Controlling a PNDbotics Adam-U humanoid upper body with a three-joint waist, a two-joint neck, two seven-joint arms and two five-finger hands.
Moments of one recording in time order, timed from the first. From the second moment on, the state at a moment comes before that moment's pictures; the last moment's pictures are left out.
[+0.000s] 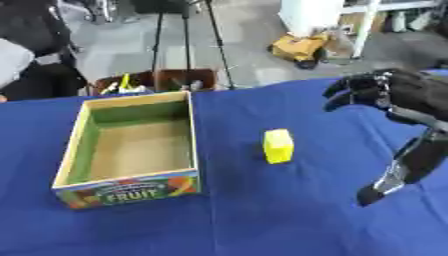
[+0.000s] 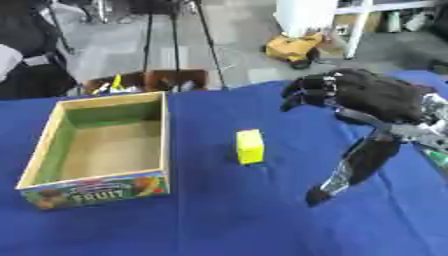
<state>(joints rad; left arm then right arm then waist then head) -0.07 0.01 0.39 -1.92 -0.12 0.06 0.24 -0.26 -0.98 -0.13 -1.98 0.60 -0.38 0.36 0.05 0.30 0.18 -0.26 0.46</state>
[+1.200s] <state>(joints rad) -0.07 0.00 0.39 -1.92 -0.12 0.06 0.24 -0.24 -0.92 -0.17 -1.98 -1.05 0.02 0.07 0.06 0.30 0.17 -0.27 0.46</state>
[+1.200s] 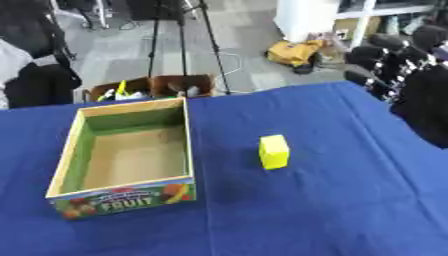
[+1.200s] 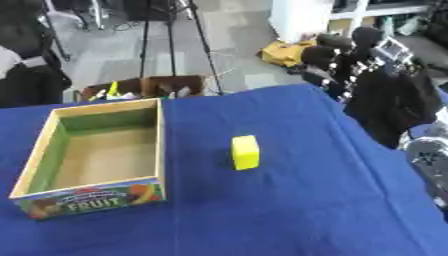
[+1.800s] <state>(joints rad) -0.06 0.00 0.39 -1.92 -0.12 0.06 0.24 -0.32 -1.11 -0.34 -1.99 -0.89 -0.12 0.20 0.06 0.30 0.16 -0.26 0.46</state>
